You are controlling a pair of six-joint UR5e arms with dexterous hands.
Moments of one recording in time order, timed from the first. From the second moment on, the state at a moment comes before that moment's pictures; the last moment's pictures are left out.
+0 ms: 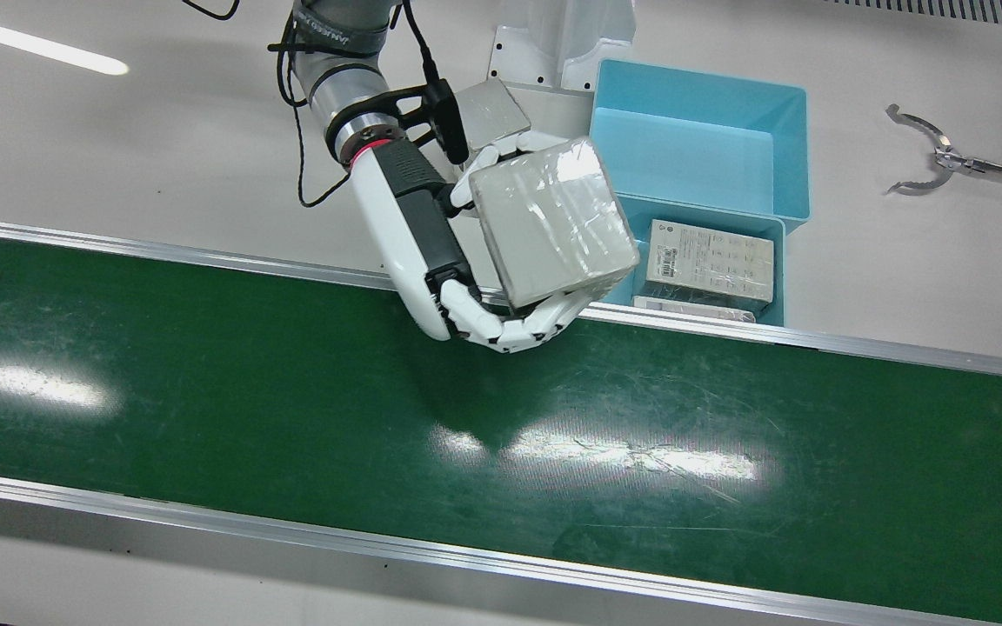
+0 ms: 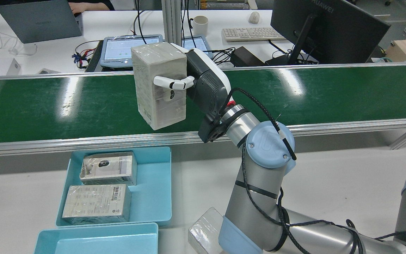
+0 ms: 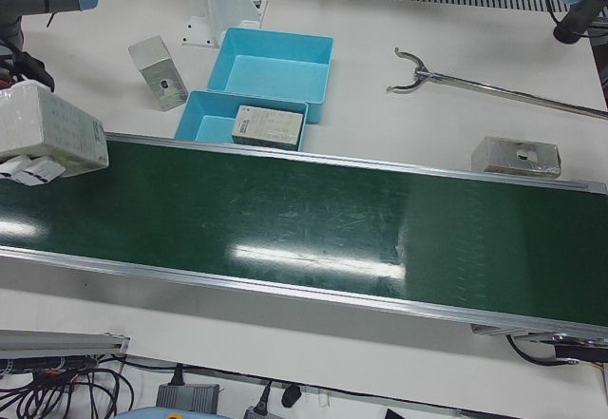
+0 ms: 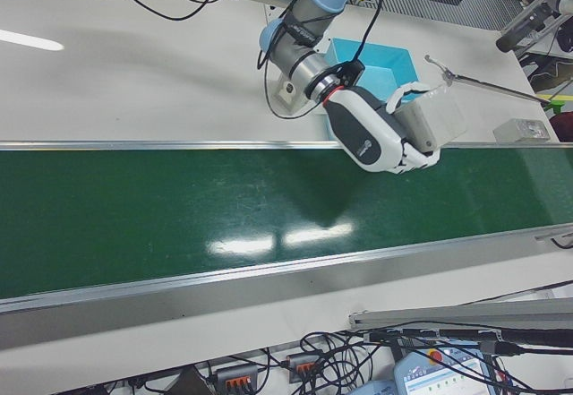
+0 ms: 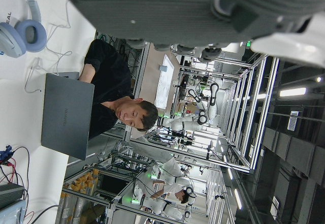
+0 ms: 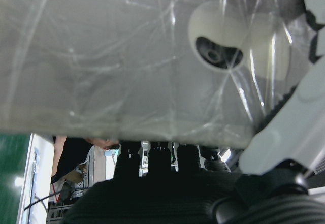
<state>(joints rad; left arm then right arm) -1.83 -1.83 -1.72 0.52 1.93 -0.16 0.61 -0.78 1.80 -3.55 -1.02 -0.28</state>
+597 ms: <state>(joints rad) -1.83 -1.83 -1.72 0.52 1.93 -0.16 0.34 -0.73 1.90 -3.52 -0.92 -0.45</state>
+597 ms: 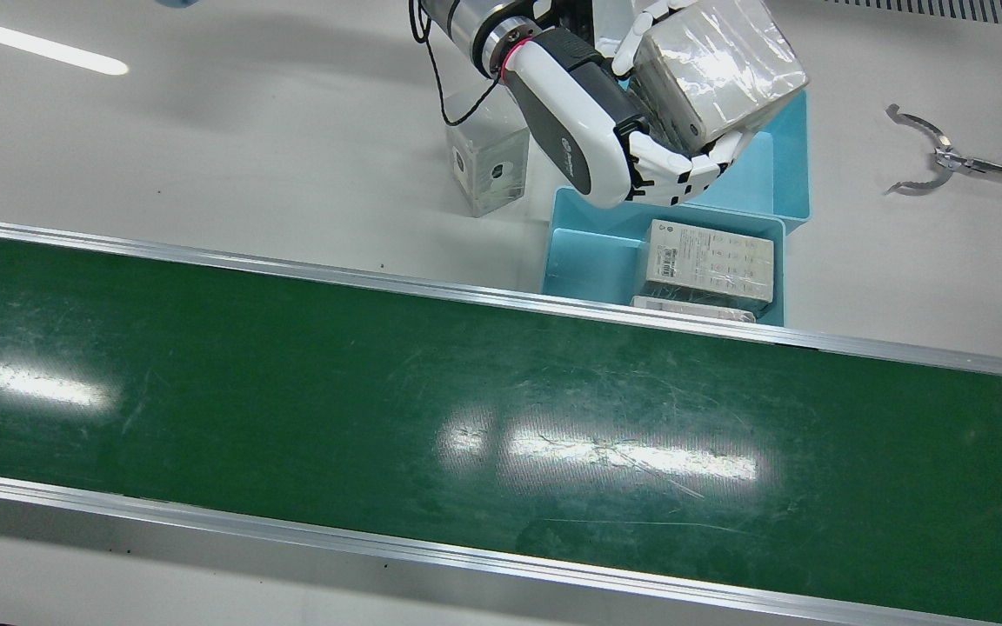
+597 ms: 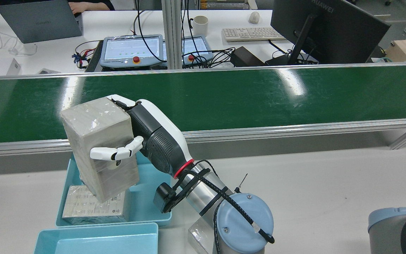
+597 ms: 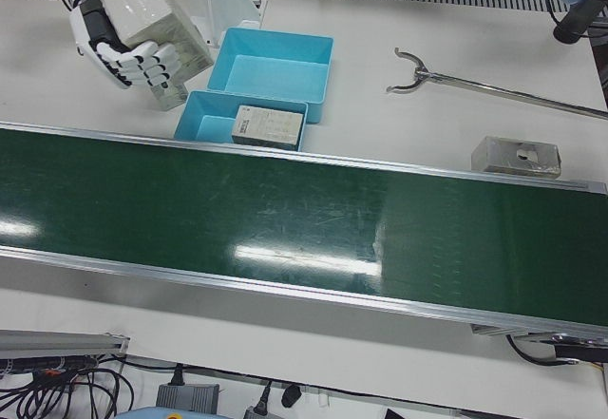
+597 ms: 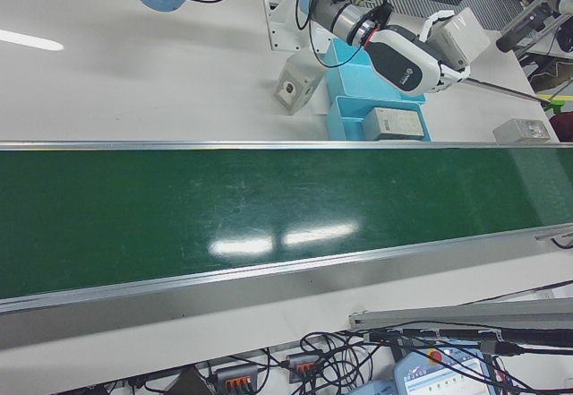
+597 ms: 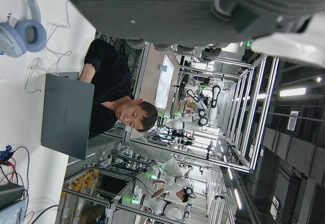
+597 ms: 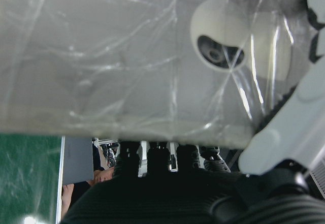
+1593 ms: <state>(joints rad) -1.83 -1.83 -1.72 0.52 1.93 -0.16 0.23 -0.73 1.89 -3.51 -0.92 -0.53</state>
